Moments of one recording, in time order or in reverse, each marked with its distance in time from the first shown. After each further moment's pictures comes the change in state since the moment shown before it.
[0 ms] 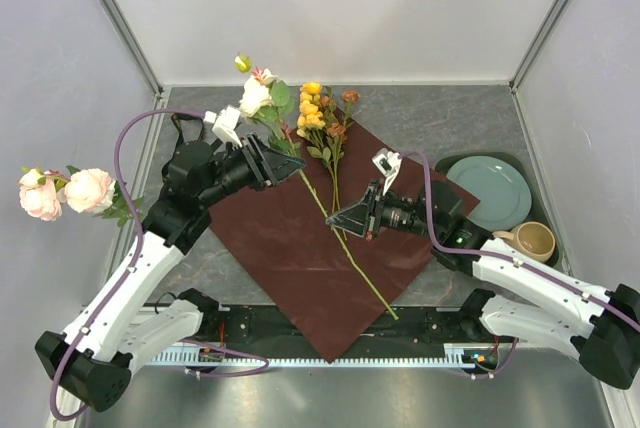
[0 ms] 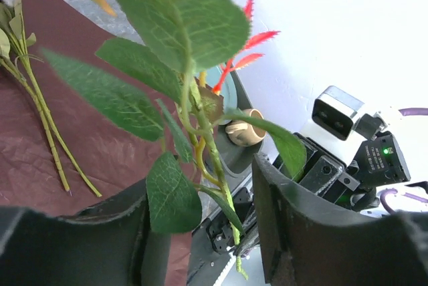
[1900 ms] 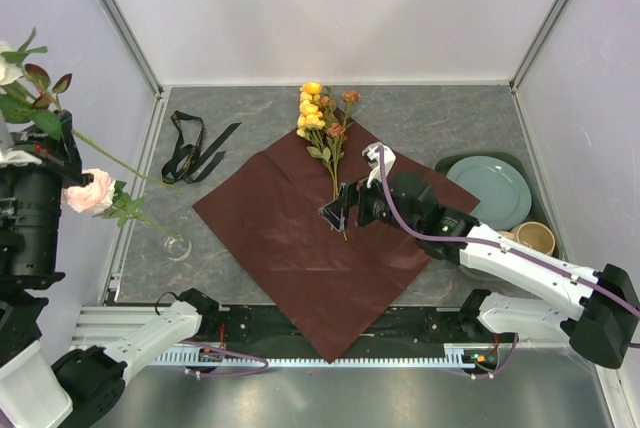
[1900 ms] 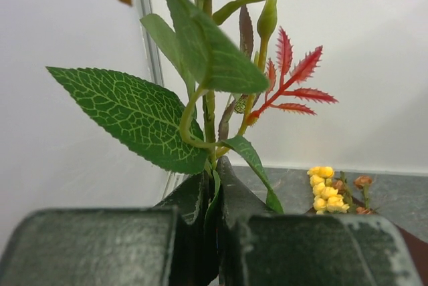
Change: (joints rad) left arm -0.028 -0.064 1.054 -0.666 -0.955 1.021; right arm 0.070 0.129 0.157 -0.317 0.439 -0.154
